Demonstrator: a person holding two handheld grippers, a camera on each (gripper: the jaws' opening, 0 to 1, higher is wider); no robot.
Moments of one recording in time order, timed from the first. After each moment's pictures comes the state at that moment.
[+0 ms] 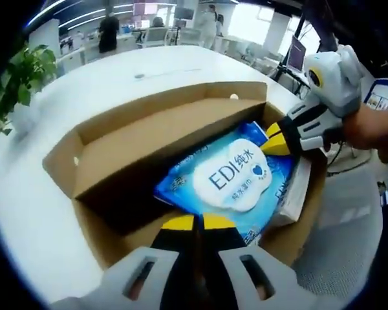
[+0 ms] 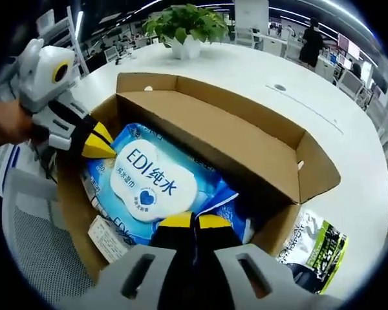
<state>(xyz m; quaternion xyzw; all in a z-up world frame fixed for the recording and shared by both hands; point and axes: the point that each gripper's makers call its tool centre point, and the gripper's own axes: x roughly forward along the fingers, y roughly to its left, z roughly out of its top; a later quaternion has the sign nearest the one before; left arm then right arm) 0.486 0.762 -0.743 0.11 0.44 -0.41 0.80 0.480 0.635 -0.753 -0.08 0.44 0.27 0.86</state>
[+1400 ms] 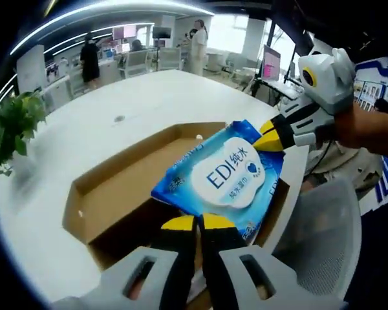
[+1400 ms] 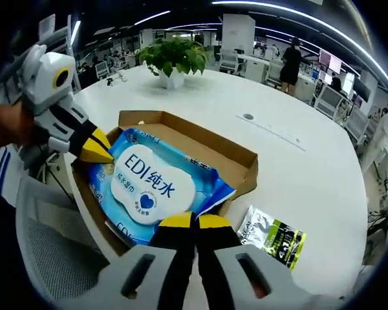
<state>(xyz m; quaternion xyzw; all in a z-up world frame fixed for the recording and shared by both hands) 0.473 0.706 -0.670 0.13 0.37 -0.46 0.80 0.463 0.578 -0.672 -0.09 0.37 0.21 0.90</state>
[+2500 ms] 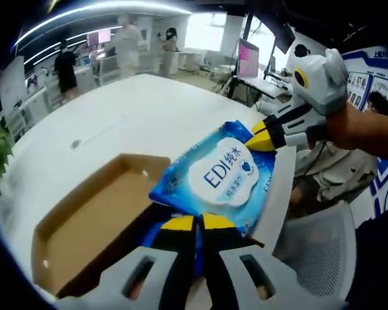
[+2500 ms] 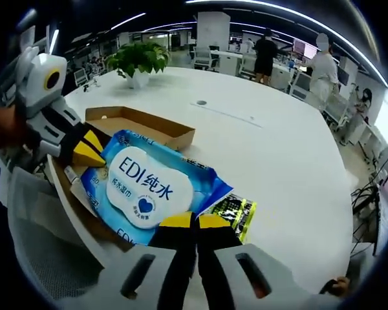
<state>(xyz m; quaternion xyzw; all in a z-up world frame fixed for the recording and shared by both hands) 0.457 0.580 -0.673 0.14 0.36 -0.52 0.76 0.442 0.452 -0.676 -0.07 0.38 0.15 0.91</state>
